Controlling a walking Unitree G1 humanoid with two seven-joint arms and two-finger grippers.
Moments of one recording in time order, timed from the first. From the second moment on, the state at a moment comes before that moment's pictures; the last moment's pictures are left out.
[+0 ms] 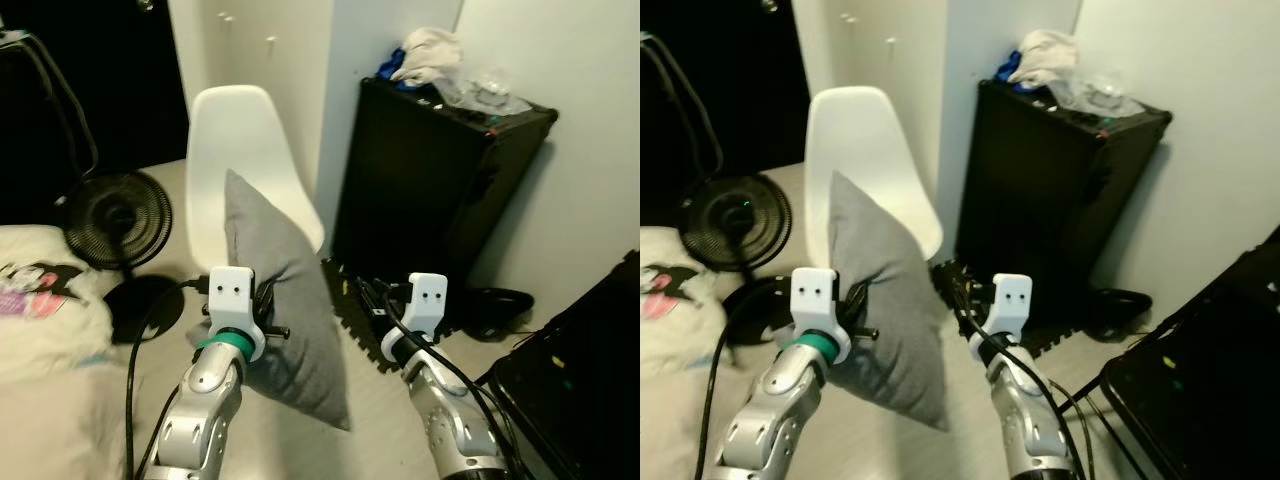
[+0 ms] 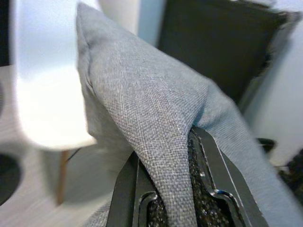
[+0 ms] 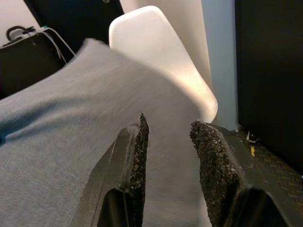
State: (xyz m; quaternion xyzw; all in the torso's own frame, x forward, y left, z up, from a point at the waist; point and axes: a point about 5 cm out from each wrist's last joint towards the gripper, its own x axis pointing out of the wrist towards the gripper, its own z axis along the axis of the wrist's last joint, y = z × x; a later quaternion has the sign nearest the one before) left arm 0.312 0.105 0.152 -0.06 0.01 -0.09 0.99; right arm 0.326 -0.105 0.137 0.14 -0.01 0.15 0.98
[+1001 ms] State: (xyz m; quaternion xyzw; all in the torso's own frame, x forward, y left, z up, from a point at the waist) left arm 0.310 0.112 0.147 -0.06 0.01 -0.08 1.00; right arm 0.324 -0.098 0.134 0.14 -0.01 0.16 0.98
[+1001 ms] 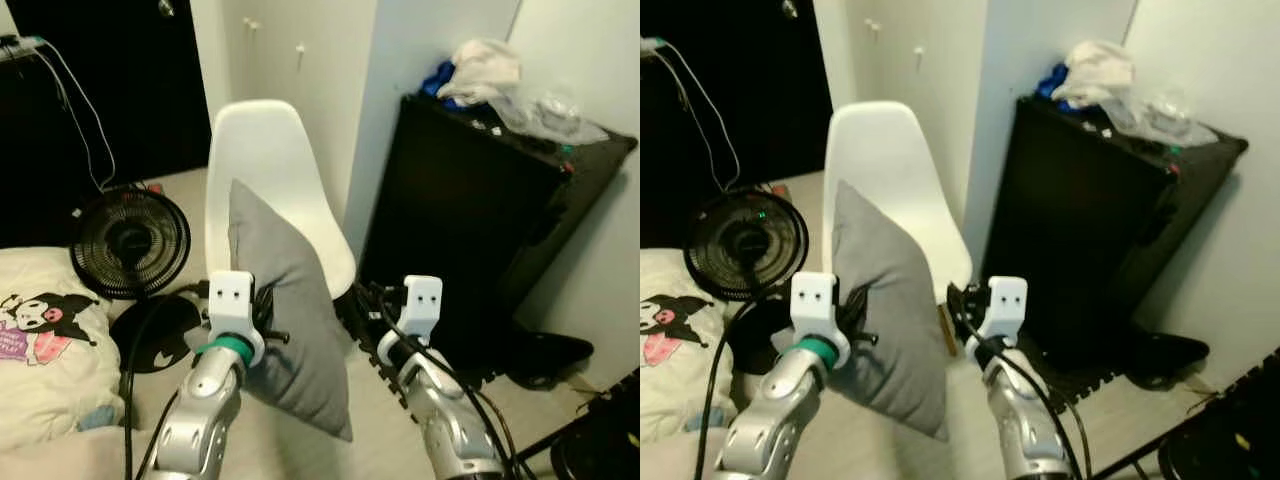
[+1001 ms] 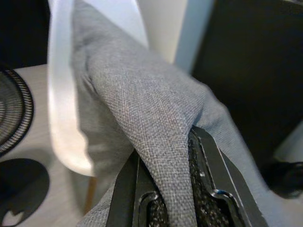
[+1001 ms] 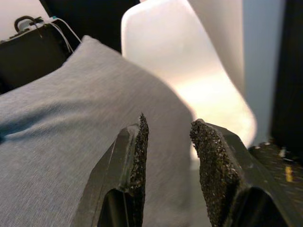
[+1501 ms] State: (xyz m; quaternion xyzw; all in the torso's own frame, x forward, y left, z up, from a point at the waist) left arm 0.309 0.113 0.145 -0.06 0.01 -0.07 1.00; right arm 0.325 -0.095 0.133 0.14 0.00 0.16 0.98
